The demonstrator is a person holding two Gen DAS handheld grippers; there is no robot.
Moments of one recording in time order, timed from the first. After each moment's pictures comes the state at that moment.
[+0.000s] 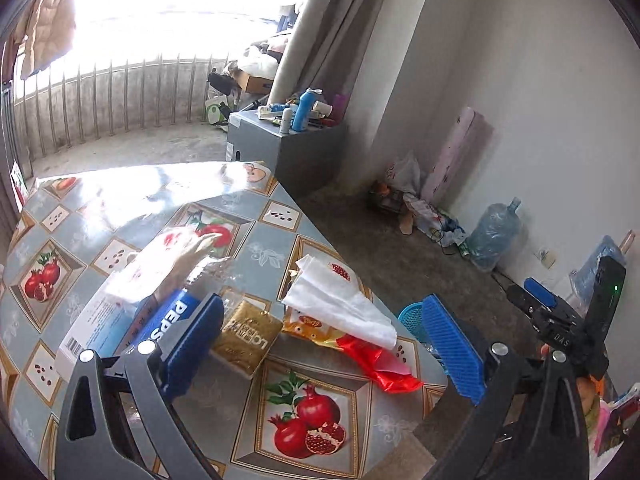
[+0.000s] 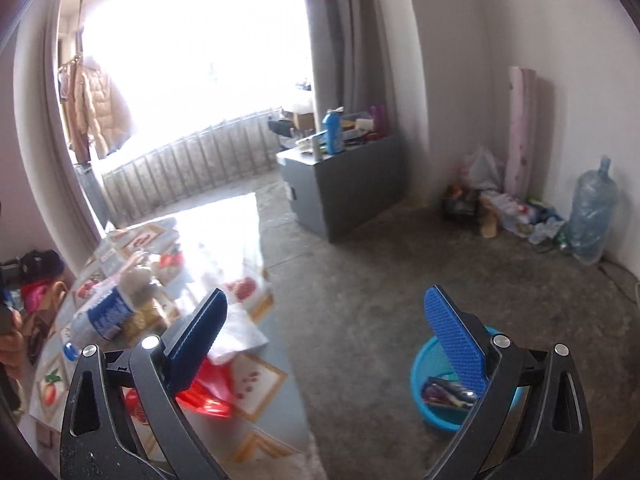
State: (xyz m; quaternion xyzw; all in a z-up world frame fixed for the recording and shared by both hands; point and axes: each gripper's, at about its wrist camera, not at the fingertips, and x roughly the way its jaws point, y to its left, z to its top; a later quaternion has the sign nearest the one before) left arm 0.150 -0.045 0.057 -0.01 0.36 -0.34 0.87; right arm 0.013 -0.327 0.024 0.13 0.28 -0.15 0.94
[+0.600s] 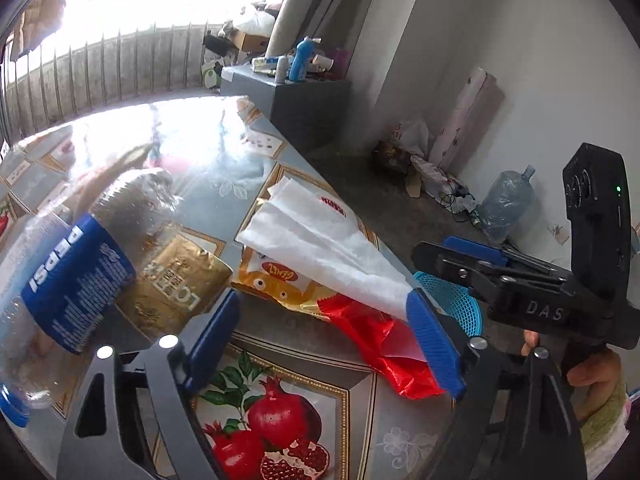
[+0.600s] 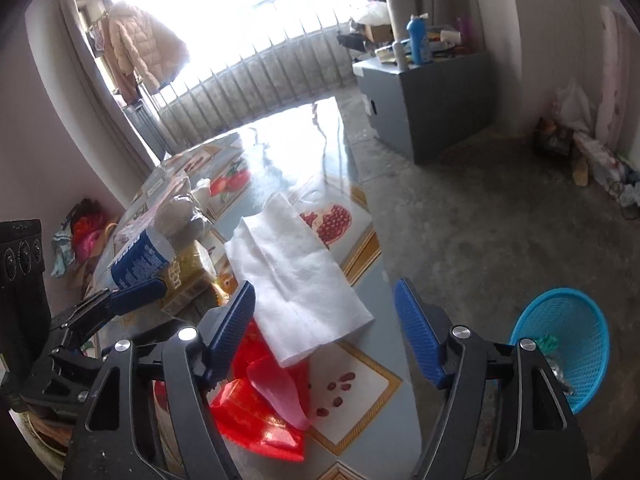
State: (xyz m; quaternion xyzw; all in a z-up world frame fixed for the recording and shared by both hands) left arm 0.157 -0.117 -0.051 0.01 0.42 -0.33 0.85; right arm 0.113 -0.280 -0.046 0.17 0.41 0.00 0.90
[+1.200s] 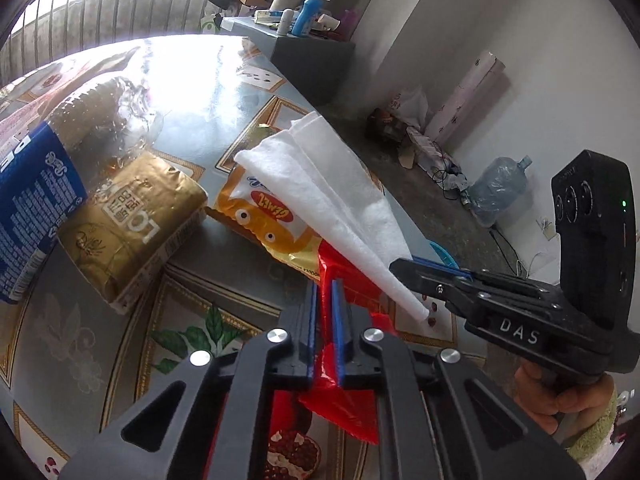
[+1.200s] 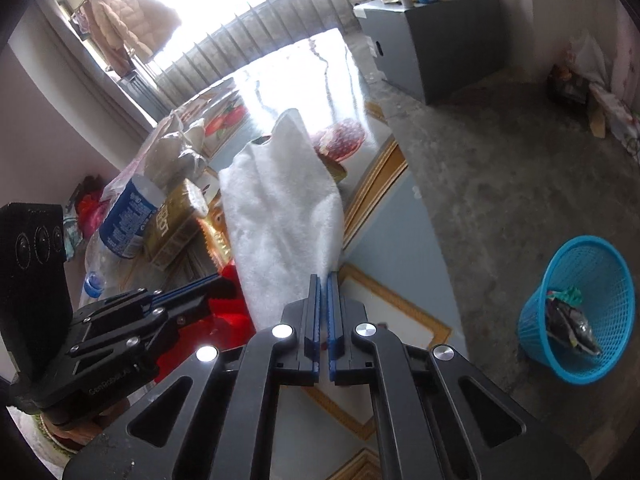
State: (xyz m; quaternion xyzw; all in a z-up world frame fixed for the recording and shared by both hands) left arm 0.156 -0.117 -0.090 -0.02 0.48 -0.34 0.81; right arm 0.103 -0.268 -0.080 0.20 0.48 0.03 0.85
